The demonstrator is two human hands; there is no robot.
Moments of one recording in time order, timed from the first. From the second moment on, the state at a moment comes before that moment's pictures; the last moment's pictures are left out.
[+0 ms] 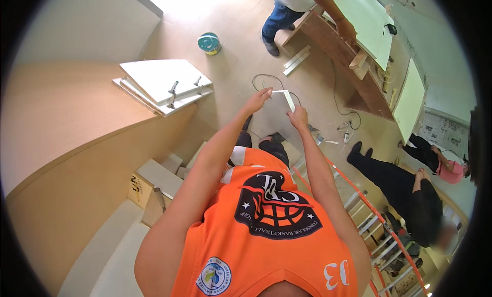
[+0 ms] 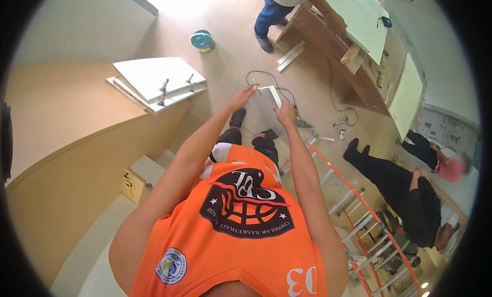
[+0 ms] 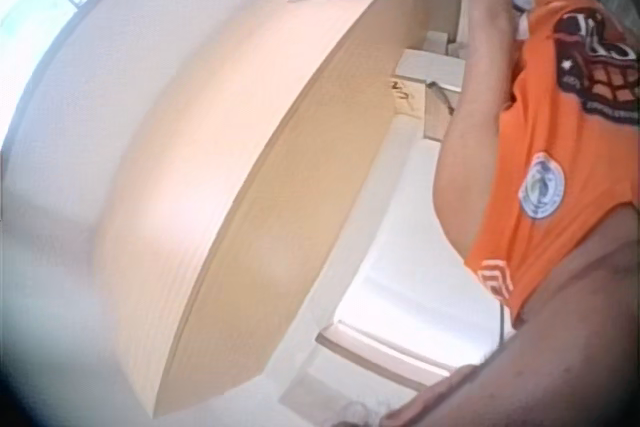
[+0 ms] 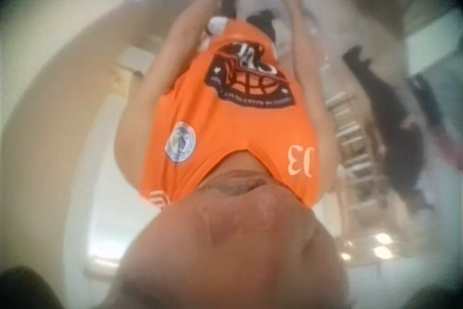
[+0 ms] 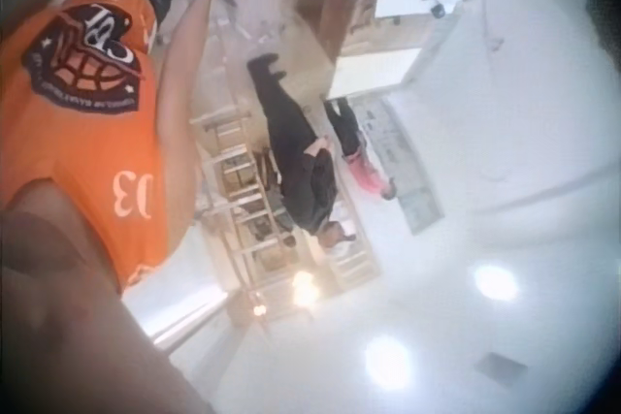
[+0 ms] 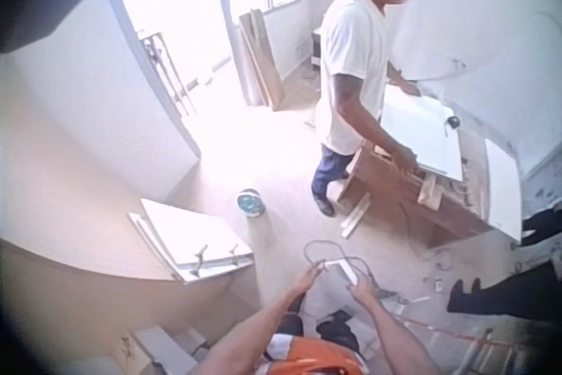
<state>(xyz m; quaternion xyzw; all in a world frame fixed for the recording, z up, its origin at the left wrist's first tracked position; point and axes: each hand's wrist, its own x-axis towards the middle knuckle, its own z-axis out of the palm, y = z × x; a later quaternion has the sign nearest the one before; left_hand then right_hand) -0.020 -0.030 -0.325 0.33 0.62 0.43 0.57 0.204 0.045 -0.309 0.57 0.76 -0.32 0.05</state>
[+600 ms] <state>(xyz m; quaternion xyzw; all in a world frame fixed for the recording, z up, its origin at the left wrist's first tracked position) -0.063 -0.064 -0.381 0.07 0.64 0.36 0.67 0.247 -0.029 -0.019 0.63 0.68 -0.35 -0.08</state>
